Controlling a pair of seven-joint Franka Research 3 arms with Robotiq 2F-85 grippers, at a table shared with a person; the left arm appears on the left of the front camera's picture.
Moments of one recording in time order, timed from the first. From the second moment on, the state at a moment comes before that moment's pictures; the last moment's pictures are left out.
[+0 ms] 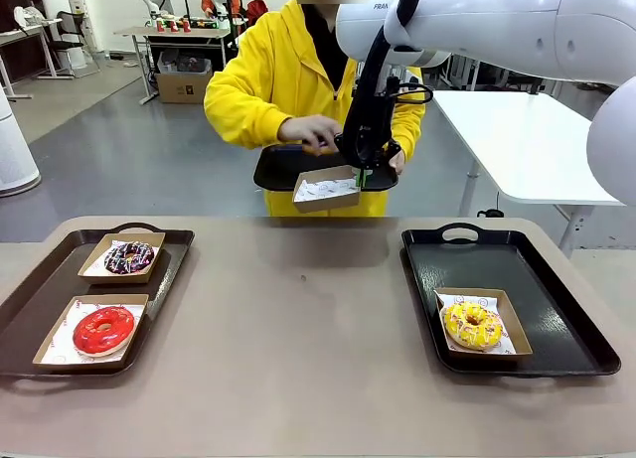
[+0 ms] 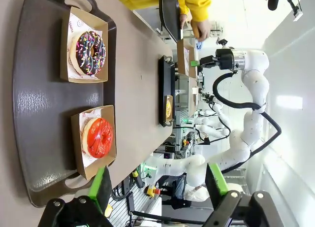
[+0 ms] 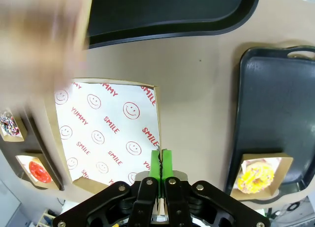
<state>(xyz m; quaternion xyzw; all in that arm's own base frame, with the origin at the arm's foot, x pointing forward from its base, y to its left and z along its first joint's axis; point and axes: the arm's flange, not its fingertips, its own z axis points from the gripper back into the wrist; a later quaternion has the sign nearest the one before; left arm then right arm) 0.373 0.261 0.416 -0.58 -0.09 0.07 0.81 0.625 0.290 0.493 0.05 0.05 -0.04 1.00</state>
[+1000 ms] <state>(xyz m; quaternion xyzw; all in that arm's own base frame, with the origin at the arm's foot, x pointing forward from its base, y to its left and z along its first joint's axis) 0.373 0.261 0.416 -0.58 -0.09 0.07 0.81 0.618 0.286 0.520 0.06 0.03 -0.01 1.00</state>
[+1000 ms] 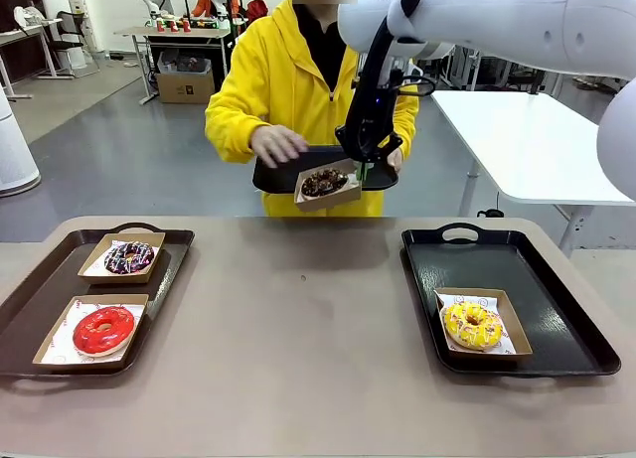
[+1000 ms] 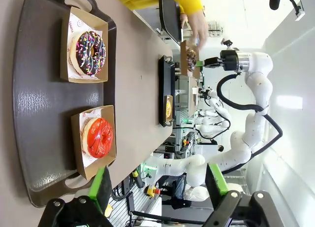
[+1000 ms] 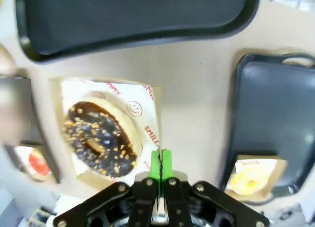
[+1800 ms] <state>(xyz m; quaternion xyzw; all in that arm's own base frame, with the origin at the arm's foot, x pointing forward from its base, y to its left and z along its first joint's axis) 0.373 0.261 0.416 -0.58 -0.09 0.07 0.81 0.598 0.139 0.572 0.04 0.05 0.06 1.00</state>
